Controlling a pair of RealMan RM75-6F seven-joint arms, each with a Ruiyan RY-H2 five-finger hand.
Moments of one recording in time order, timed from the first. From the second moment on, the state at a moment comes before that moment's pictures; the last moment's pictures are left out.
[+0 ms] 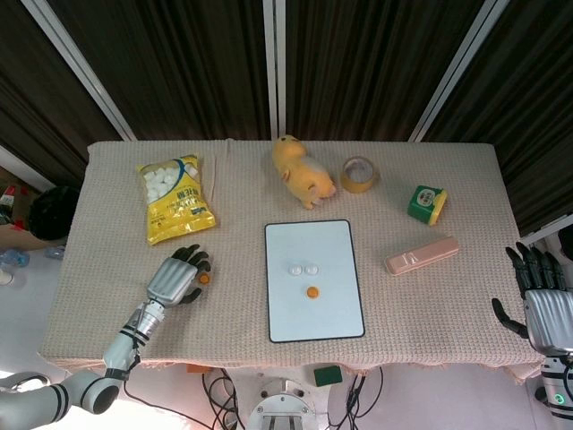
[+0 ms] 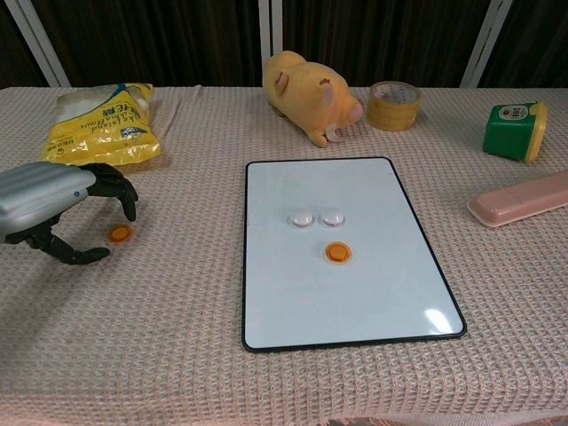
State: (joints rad) left arm -0.46 -1.59 -0.05 -1.35 1.43 1.06 0.25; right arm 0.04 -1.09 0.05 -1.65 -1.54 1.55 -0.05
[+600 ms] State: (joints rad) left arm -0.48 -1.59 -0.04 -1.36 1.43 1.06 0.19; right arm 0.05 -1.11 0.06 -1.62 -1.52 1.51 -0.05
